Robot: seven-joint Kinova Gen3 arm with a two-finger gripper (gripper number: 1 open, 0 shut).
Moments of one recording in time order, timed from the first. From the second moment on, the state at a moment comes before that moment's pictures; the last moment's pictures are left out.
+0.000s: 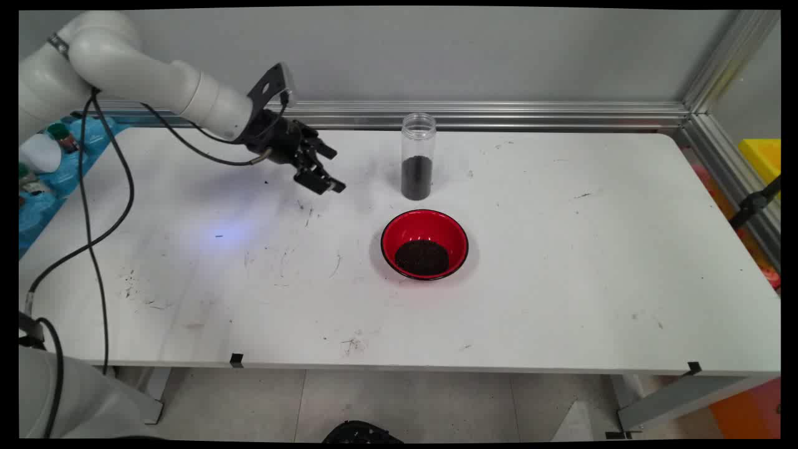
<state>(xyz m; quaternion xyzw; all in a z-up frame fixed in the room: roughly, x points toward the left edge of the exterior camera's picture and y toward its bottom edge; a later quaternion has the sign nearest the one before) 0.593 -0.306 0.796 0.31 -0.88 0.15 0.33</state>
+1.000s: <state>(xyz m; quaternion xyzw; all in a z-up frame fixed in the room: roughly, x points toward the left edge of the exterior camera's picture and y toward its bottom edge) 0.550 -0.346 0.750 0.28 -0.86 0.17 0.40</state>
